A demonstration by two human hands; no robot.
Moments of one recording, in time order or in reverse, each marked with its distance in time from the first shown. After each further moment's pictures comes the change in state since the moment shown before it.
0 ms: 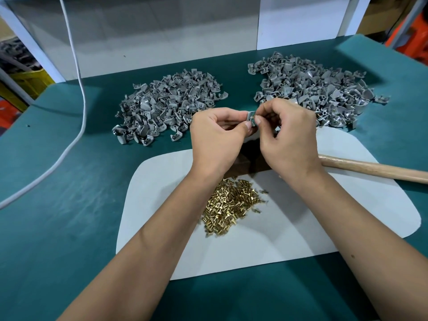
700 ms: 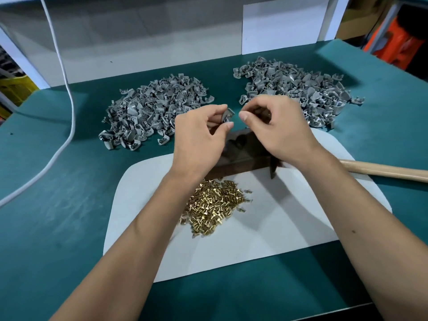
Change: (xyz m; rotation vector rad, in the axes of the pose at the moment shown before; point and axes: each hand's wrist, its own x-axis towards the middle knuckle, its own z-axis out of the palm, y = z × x) left_hand 0.004 0.012 -0.009 0.513 -0.057 0.241; right_hand 0.024 0.012 -0.020 0.032 -0.255 0.087
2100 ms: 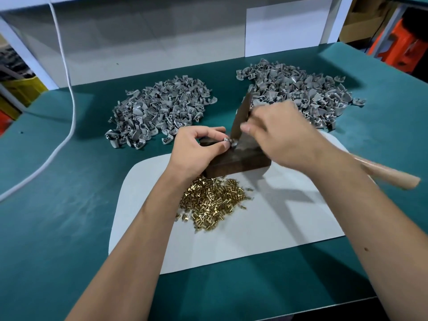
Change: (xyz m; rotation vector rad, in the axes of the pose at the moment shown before) left_hand -0.014 -0.027 -0.009 -0.365 -0.175 -0.286; right_hand -0.011 -0.019 -0.022 -0.207 -0.237 -0.016
